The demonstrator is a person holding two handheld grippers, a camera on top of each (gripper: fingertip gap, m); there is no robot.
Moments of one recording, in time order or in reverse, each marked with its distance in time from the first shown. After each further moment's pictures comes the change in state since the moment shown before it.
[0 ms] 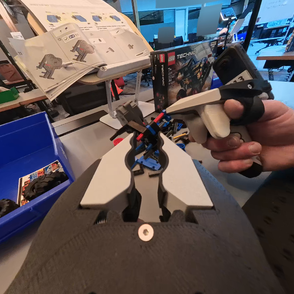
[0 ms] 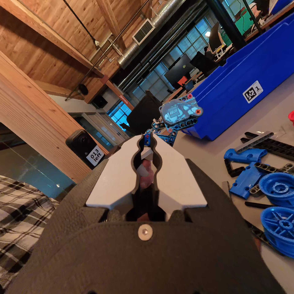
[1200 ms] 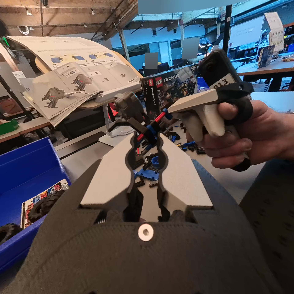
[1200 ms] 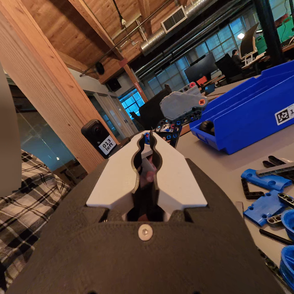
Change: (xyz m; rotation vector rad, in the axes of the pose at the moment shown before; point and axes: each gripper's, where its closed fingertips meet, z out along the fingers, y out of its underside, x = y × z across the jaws) left arm 0.006 -0.023 -0.018 0.140 0.065 0.071; right arm -0.038 0.002 0.004 -0.054 -0.135 -0.166
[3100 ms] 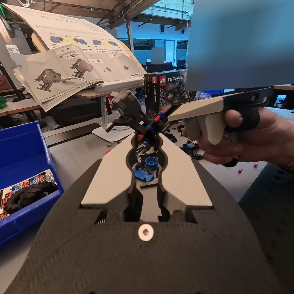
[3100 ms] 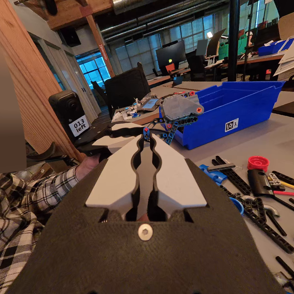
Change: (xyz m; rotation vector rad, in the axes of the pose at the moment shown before) left arm -0.010 0.012 0.006 -0.021 -0.022 -0.133; right arm 0.014 0.001 -0.005 -0.162 0.201 -0.288
